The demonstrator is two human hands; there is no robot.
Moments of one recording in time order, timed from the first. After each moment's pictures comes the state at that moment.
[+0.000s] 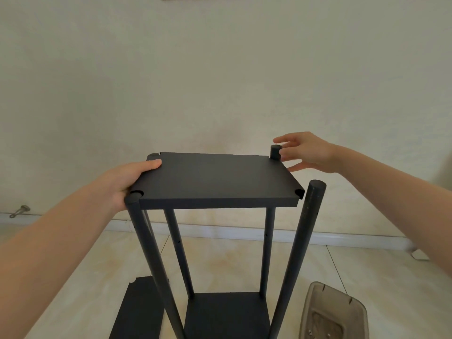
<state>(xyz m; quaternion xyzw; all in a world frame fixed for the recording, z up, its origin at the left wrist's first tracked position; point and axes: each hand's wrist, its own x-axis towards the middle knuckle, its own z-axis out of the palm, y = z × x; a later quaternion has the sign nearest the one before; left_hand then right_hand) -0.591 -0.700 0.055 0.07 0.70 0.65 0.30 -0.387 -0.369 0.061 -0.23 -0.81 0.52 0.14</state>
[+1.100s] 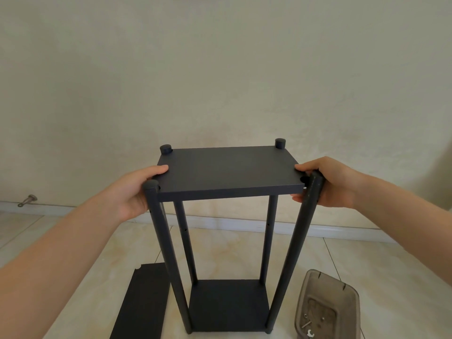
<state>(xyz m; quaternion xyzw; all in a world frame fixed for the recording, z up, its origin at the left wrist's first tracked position) -0.562 -0.732 0.034 0.11 0.63 0.69 0.33 -0.319 -0.454 0.046 -0.36 -0.59 0.71 0.13</state>
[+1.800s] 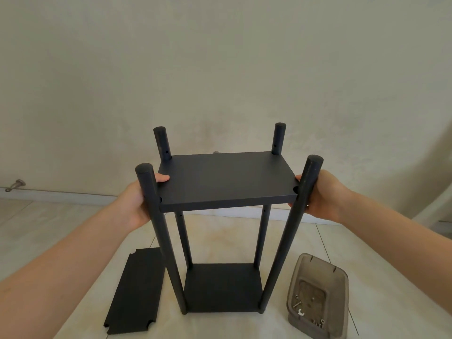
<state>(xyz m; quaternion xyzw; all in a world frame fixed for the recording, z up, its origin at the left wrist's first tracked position) -0.555 -0.727 -0.024 0.06 0.61 0.71 0.36 -0.317 -0.469 -0.011 -0.41 -0.51 0.73 0.21</state>
